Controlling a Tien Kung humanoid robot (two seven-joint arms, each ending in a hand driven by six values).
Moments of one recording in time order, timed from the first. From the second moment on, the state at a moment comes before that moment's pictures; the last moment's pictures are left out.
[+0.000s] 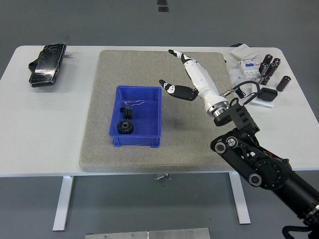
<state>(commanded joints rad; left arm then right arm) 0.06 0.09 -1.18 -0.18 1.05 0.02 0.13 0.45 -0.14 0.99 1.22 -1.66 -0.33 0.04</state>
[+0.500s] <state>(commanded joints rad) 0.09 0.10 -1.19 -0.18 1.05 0.02 0.15 0.27 -0.13 1.12 1.09 -1.14 -0.23 0.38</state>
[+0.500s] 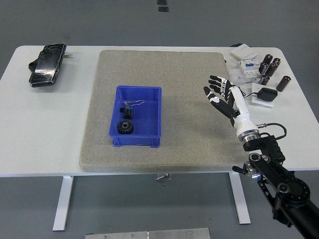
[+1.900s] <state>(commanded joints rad) 0.11 0.11 -1.21 -0.18 1.04 0.02 0.16 0.16 -0.12 1.20 1.21 -1.04 -0.24 0.41</state>
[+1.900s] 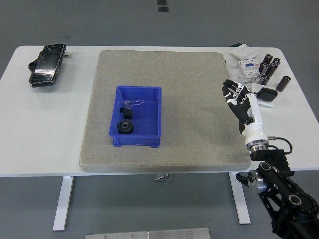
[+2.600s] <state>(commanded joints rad) 0.10 0.11 -1.21 -0.18 1.03 0.02 0.16 0.15 -0.12 1.25 1.22 -1.02 -0.24 0.41</state>
